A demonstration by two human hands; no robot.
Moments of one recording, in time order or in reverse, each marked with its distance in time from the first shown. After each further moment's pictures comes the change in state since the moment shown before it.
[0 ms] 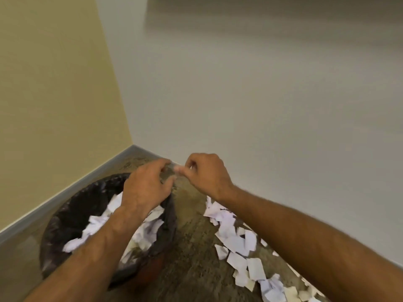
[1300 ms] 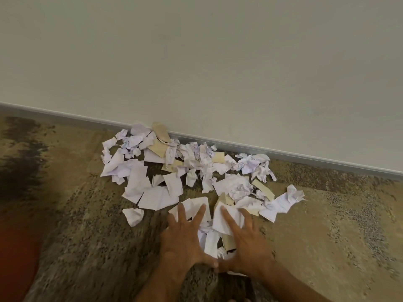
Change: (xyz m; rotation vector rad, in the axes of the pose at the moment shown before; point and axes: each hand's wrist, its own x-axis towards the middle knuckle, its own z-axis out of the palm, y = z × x) left_hand -0.177 0.125 0.379 0.305 -1.047 0.275; right_hand -0.337 0.335 0.097 -0.191 -0.485 0.792
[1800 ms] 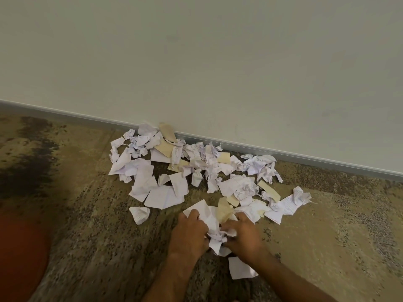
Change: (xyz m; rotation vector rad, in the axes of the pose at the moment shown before) left_hand 0.009 0.001 0.013 -0.040 0.186 0.073; right_hand 0.029 -0.002 0.015 0.250 0.165 -0.105
